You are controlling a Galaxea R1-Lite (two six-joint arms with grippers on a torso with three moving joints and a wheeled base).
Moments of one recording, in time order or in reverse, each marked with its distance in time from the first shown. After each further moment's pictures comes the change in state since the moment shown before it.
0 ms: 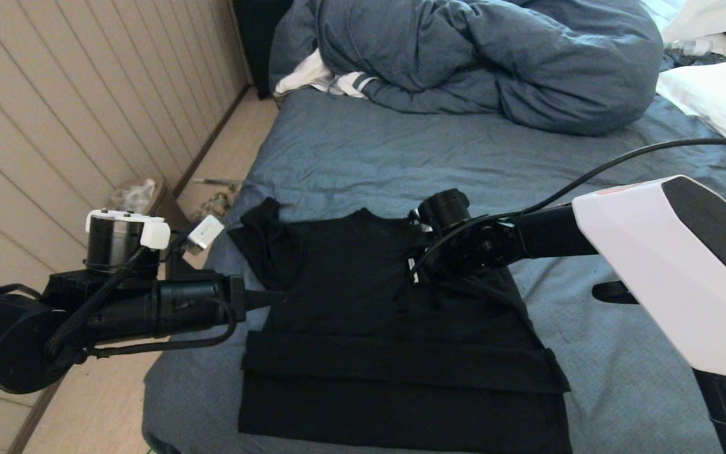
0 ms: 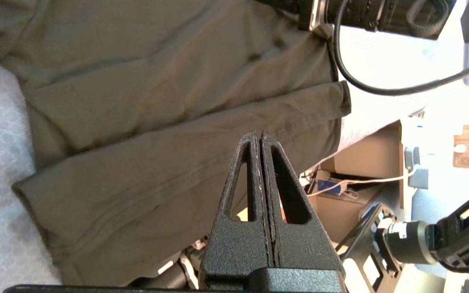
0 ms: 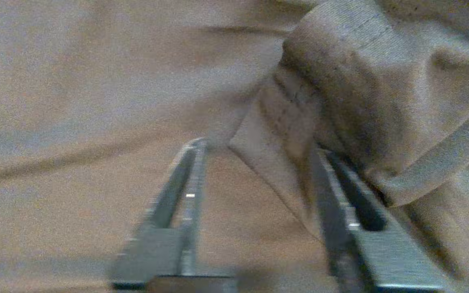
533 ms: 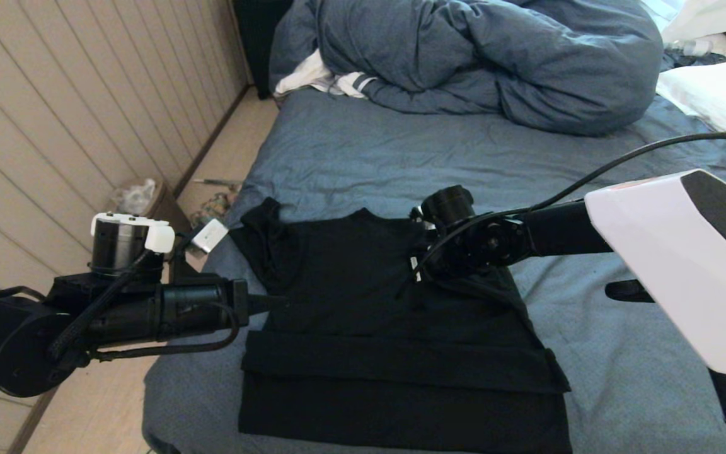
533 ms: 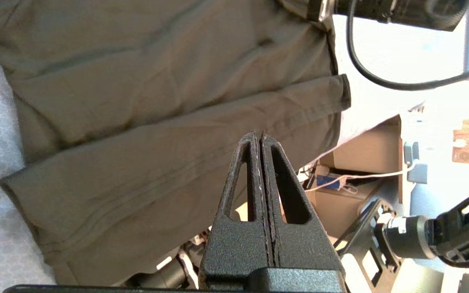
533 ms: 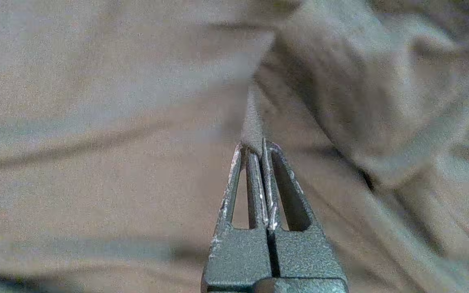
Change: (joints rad) left arm -0.011 0.004 0.006 0.000 0.001 0.000; right arm 0.003 -0.043 0.039 0.000 -0.001 0.001
